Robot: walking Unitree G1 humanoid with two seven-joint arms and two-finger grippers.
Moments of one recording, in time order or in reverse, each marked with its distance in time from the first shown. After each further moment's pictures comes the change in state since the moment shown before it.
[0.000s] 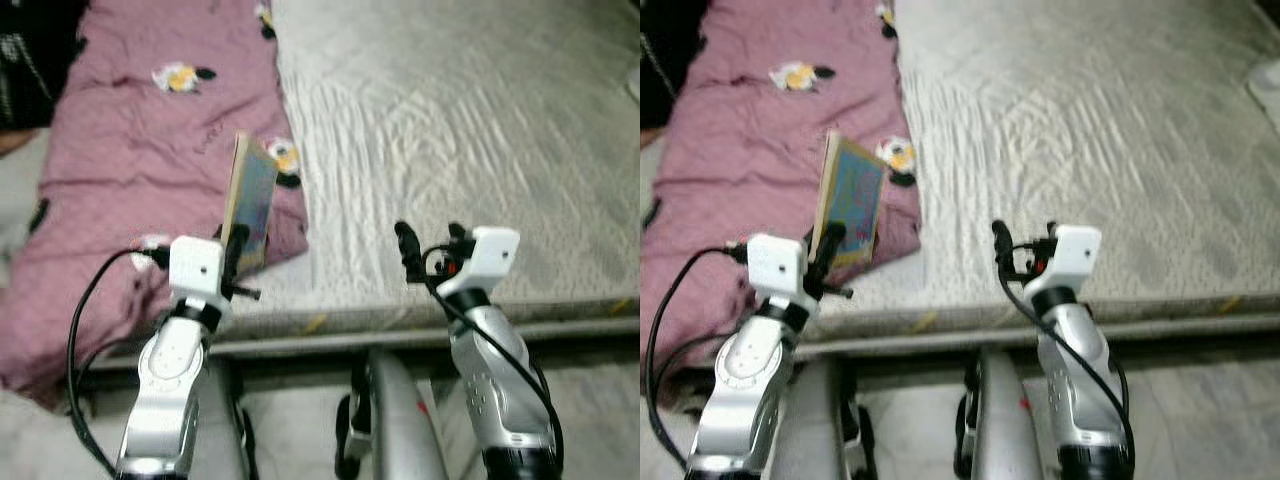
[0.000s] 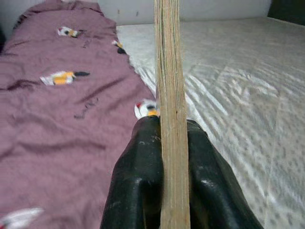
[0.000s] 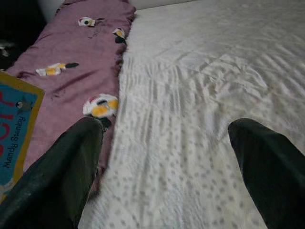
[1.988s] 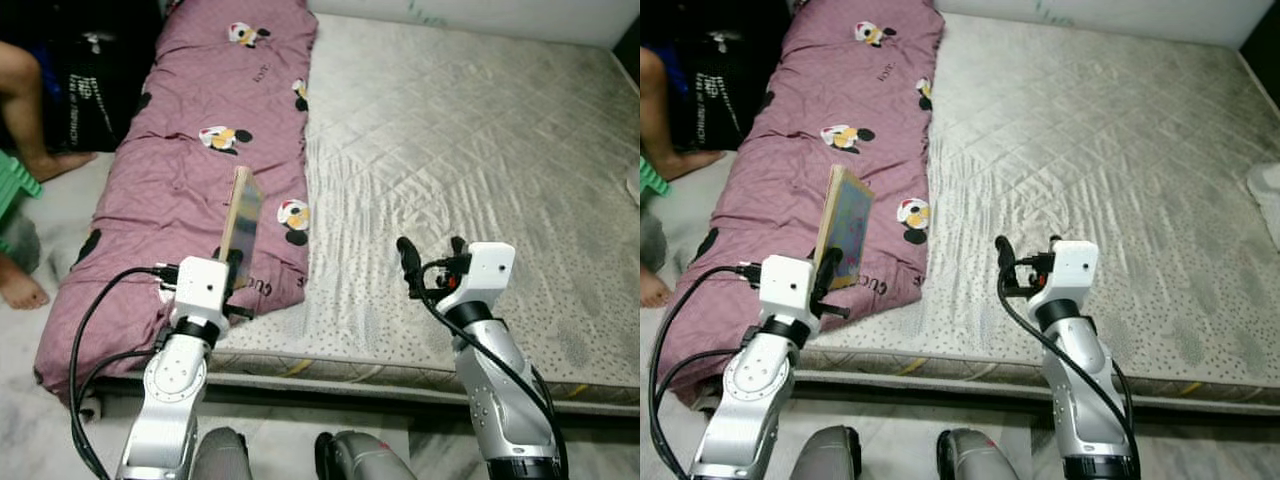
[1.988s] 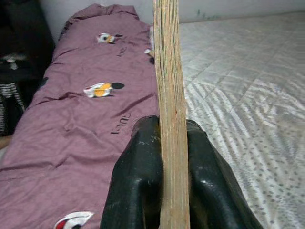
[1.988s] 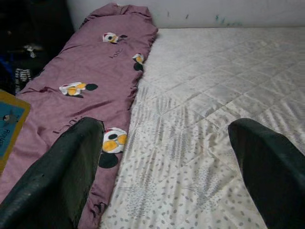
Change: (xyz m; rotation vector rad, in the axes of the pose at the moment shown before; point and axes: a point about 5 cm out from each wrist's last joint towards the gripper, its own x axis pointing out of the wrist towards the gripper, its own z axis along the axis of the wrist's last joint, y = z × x) left arm -0.011 0.005 -0.031 0.080 0.132 0.037; right arm -0.009 -0.008 -0.016 -0.056 0.052 -0.018
